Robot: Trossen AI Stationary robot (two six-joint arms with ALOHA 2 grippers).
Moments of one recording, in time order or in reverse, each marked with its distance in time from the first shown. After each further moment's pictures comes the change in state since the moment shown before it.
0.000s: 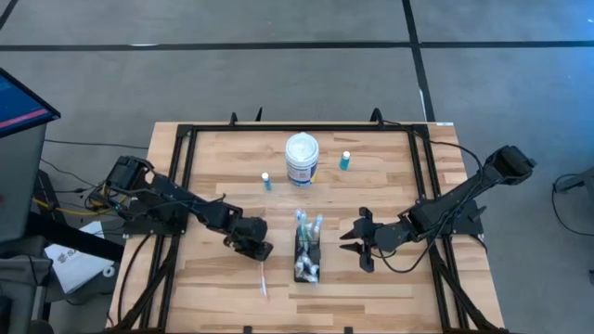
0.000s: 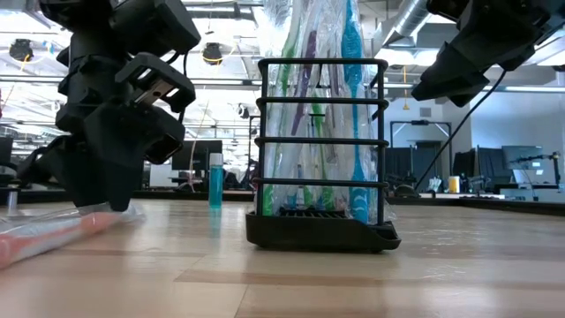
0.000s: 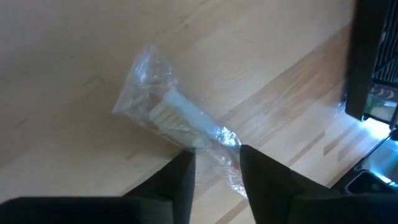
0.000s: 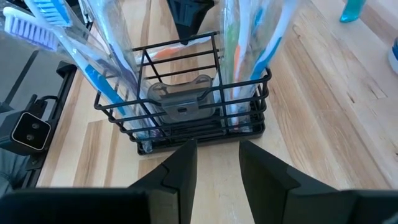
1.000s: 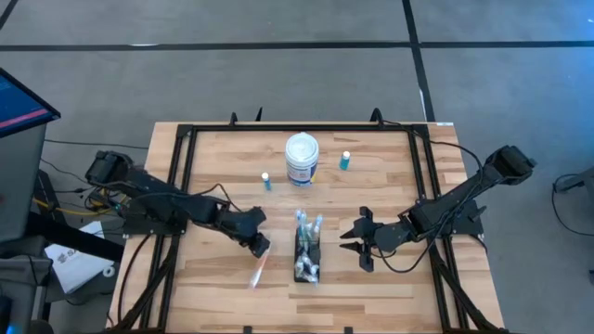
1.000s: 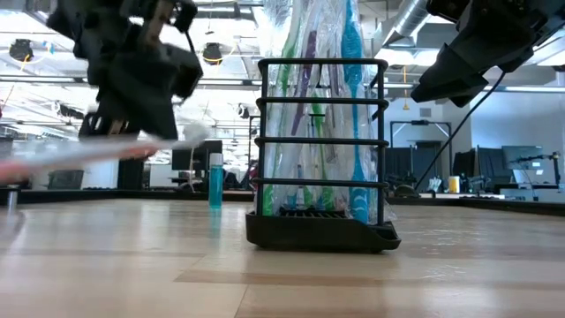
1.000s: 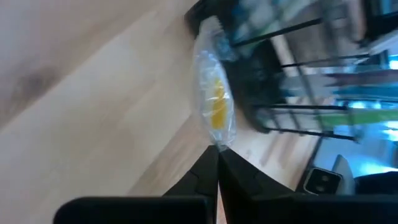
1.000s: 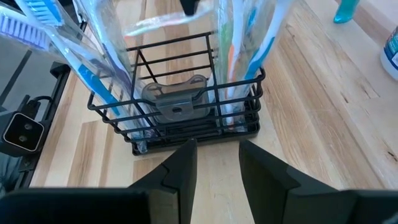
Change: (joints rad) left arm -0.025 -0.212 0.009 0.024 -0.214 0.240; right arm 0.001 0.000 0.000 -0.008 0.016 0.000
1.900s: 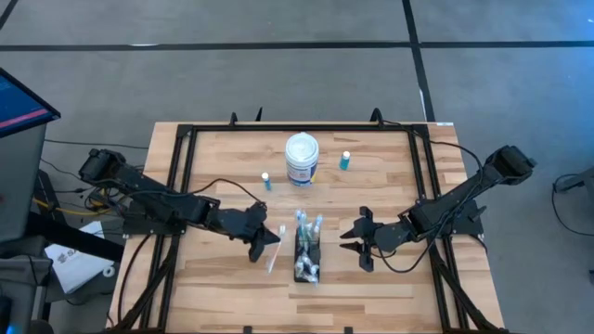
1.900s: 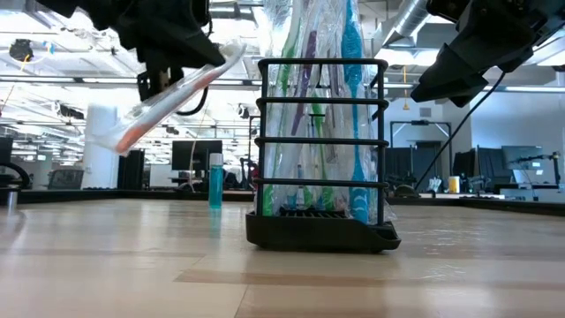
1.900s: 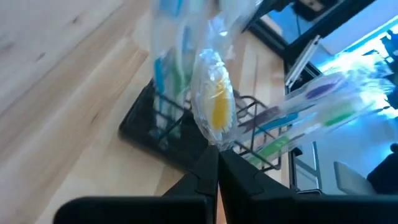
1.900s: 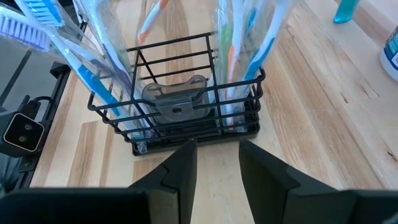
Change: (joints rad) left arm -0.050 -0.096 0.000 0.204 -0.215 0.394; right arm 0.000 0.000 0.000 0.001 0.001 0.000
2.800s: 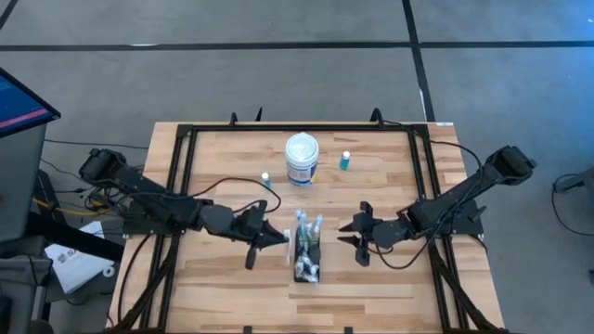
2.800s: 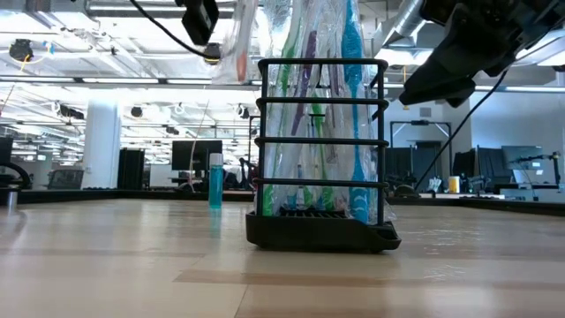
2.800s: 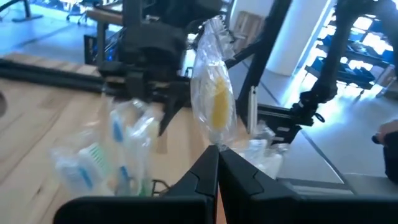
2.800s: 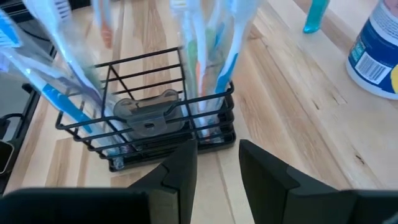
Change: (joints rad) left arm -0.039 0.000 0.000 0.380 -0.052 0.508; right arm -0.033 0.000 0.000 0.000 0.056 0.000
